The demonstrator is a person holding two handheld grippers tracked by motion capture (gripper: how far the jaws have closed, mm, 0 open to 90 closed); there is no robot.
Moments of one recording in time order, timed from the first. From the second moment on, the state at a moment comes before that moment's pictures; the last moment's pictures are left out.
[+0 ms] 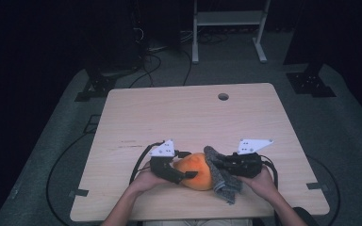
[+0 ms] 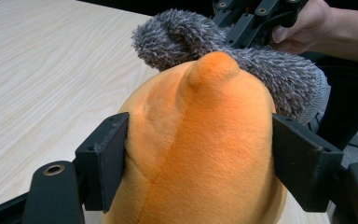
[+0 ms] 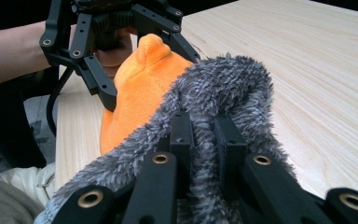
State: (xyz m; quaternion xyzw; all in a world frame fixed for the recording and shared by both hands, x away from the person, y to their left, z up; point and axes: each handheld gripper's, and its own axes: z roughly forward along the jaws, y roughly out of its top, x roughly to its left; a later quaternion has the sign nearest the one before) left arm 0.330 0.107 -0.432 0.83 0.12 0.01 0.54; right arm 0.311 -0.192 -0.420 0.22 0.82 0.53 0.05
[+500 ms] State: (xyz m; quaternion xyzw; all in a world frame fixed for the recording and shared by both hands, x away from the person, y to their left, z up) left arm 0.324 0.102 -0.430 0.84 0.12 0.04 0.53; right arm 0.307 -0.178 -0.402 0.18 0.81 0.56 0.03
